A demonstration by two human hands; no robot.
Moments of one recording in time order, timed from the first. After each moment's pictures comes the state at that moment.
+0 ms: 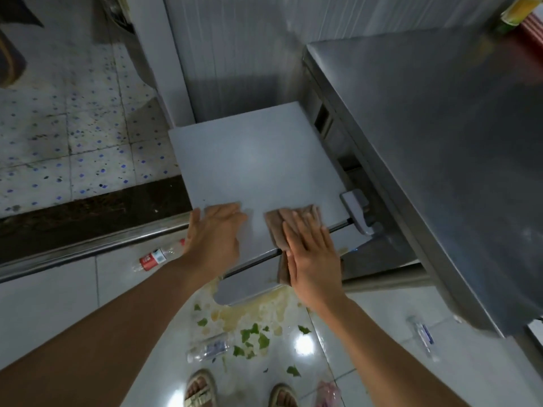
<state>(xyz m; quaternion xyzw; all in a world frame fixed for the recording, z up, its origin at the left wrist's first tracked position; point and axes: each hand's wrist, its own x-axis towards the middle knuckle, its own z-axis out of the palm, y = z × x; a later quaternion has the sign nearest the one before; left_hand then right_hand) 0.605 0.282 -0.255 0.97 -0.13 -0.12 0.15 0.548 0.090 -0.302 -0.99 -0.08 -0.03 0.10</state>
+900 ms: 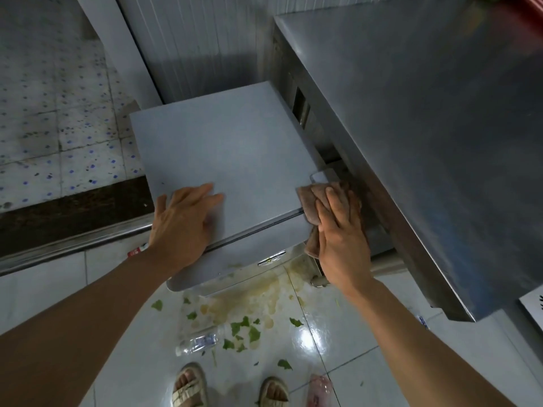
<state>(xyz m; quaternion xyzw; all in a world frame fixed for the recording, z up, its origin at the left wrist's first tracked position) 0.597 0.260 -0.278 0.98 -0.14 -0.02 0.13 0.543 -0.011 -0.308 -0.99 -0.04 -0.08 0.10</state>
